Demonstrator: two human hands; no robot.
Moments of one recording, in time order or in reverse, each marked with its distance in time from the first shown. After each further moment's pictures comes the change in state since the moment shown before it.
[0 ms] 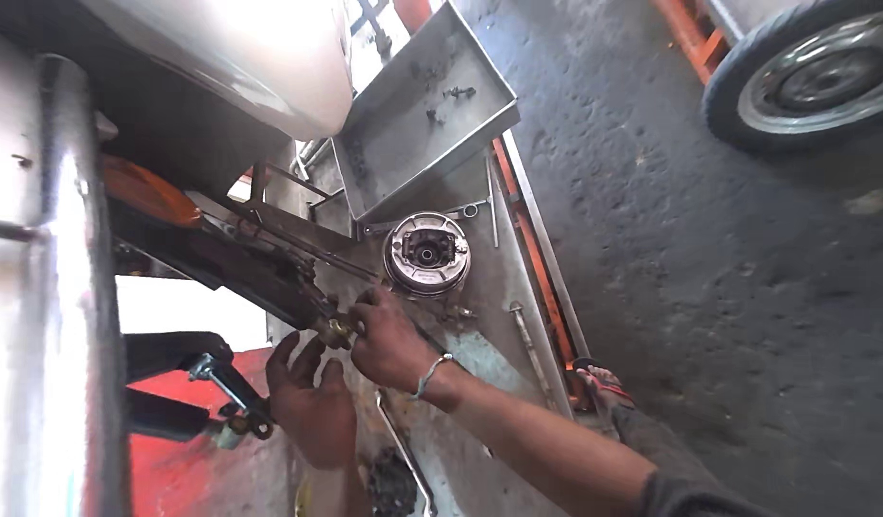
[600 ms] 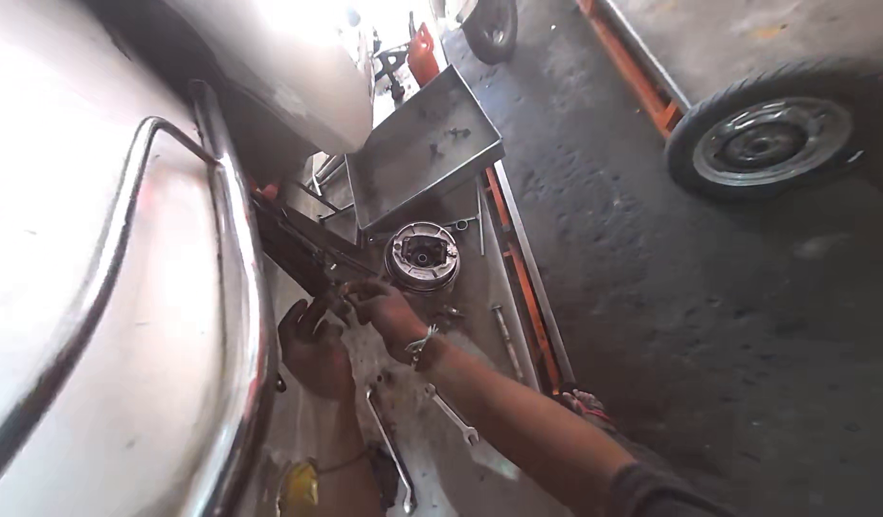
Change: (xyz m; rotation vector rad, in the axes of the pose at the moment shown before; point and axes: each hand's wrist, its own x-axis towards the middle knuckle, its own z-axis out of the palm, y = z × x) left_hand 0.001 -0.005 0.006 -0.268 0.052 -0.006; right_hand -0.013 -0.008 0.009 0.779 0.081 0.104
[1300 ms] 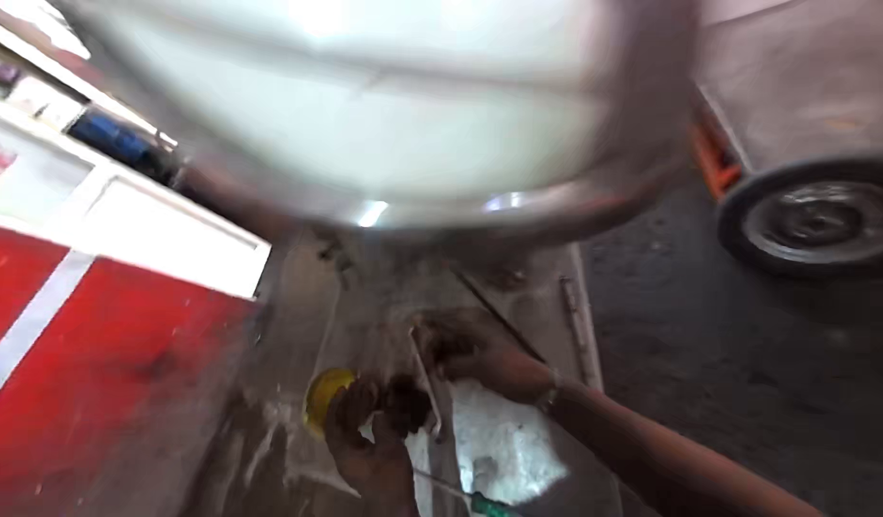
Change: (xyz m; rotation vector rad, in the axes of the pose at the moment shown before) left_hand -0.162 -0.098 -0.144 -0.042 0.324 -0.043; right_hand -0.109 0.082 0.015 -0.532 -0.485 0.051
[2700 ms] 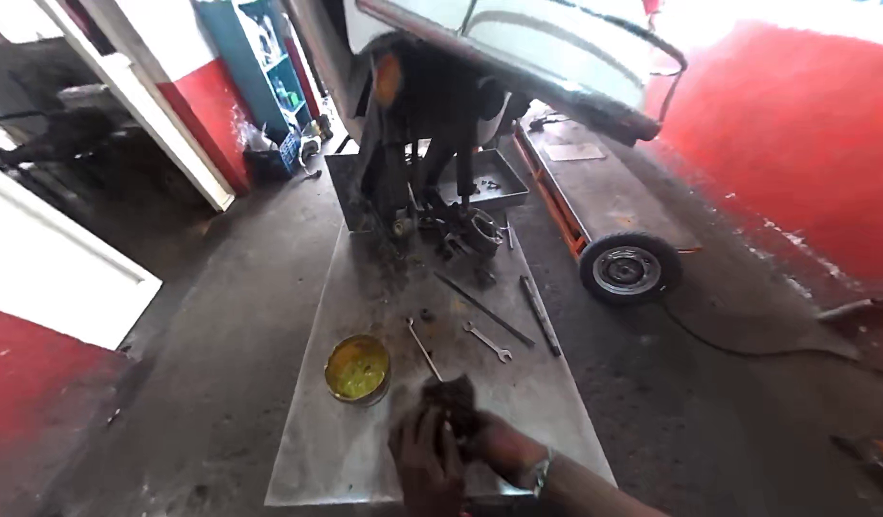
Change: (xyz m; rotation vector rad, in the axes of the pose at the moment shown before) left_hand -0.021 -0.087 -0.100 0.005 -0.558 0.347; right_hand -0.052 0.099 0.173 -0.094 0.482 0.415
